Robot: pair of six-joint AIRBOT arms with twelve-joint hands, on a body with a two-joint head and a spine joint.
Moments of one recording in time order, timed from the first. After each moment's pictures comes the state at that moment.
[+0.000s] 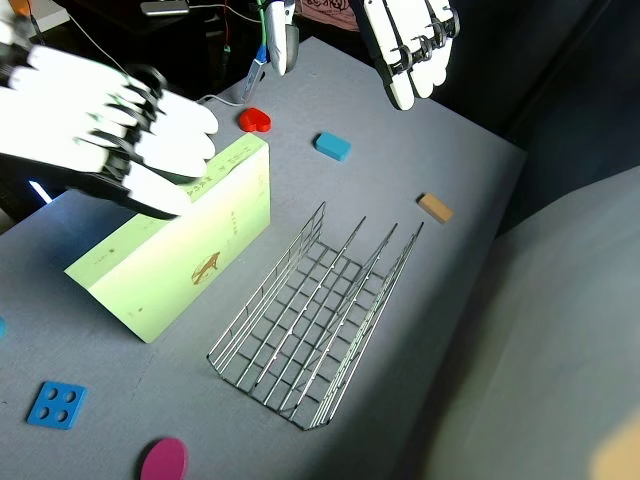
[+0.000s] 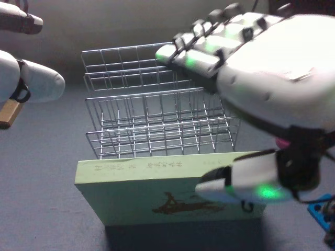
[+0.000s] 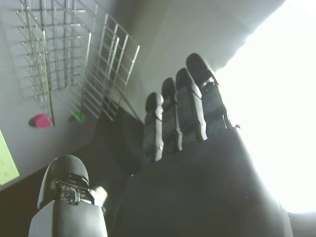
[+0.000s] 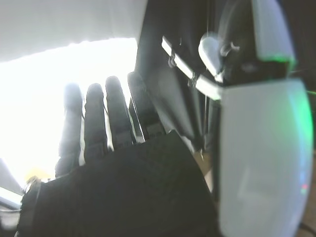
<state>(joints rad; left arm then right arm) -0.34 -0.50 0.53 0.75 0.93 0.49 -0.04 -0.84 0.31 1.97 0.73 -3.01</state>
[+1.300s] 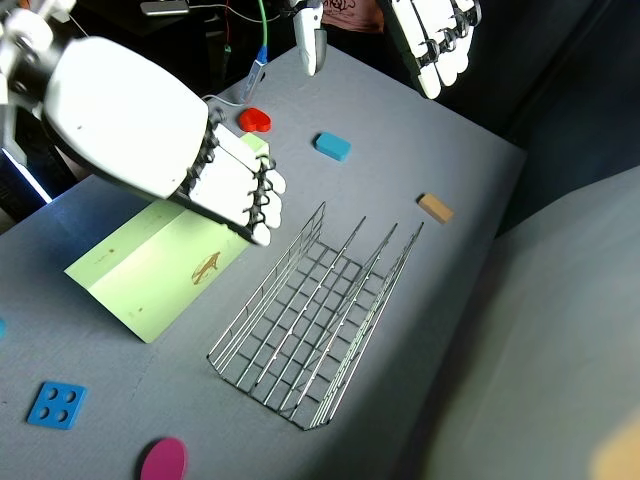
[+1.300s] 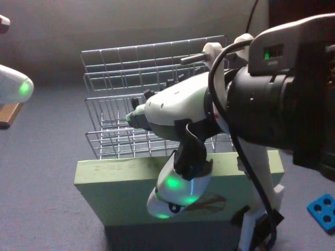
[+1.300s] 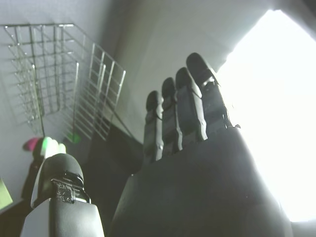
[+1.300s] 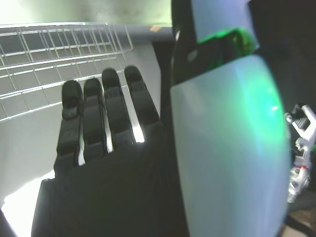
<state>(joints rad) -0.35 -0.49 0.58 0.80 0.98 0.55 -0.06 -1.30 0.66 2.37 0.95 -3.01</state>
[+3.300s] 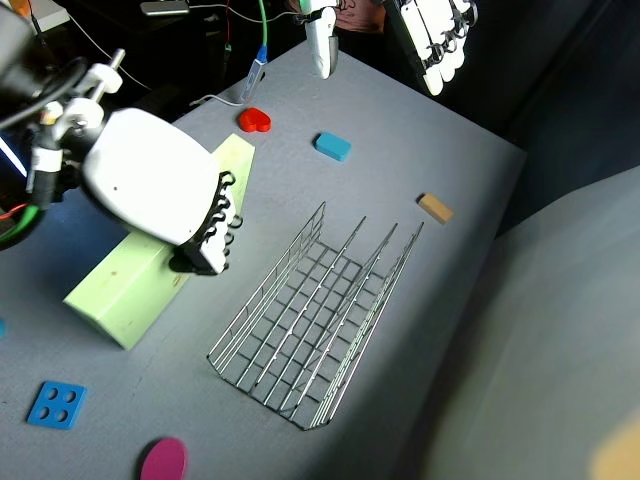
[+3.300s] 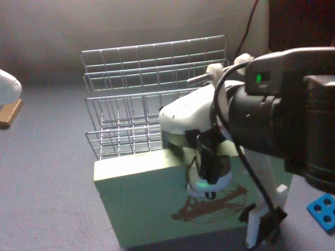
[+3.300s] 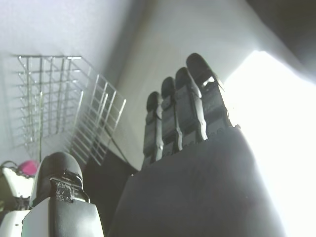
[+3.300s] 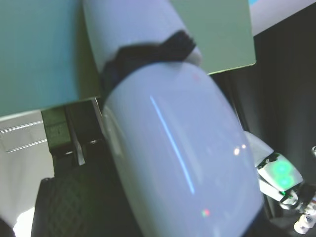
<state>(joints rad) -0.35 -0.54 0.59 0.87 1.13 0.50 -0.14 -1.29 0.70 2.30 0.92 -3.01</state>
